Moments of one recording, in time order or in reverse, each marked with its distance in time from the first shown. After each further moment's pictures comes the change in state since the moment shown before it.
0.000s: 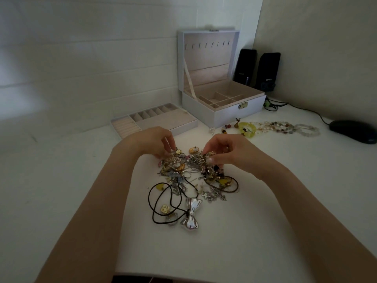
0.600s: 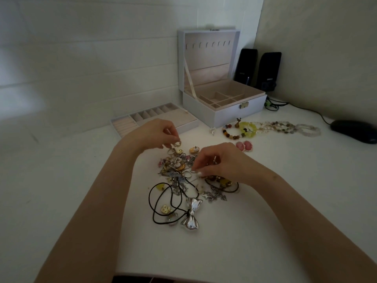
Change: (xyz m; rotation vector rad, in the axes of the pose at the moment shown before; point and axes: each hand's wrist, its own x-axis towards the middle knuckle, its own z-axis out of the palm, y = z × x) left_hand 0.001 0.006 -0.002 -0.158 0.164 0.088; right_hand 0.003 0.003 0.020 -0.172 -0.091 -0.117
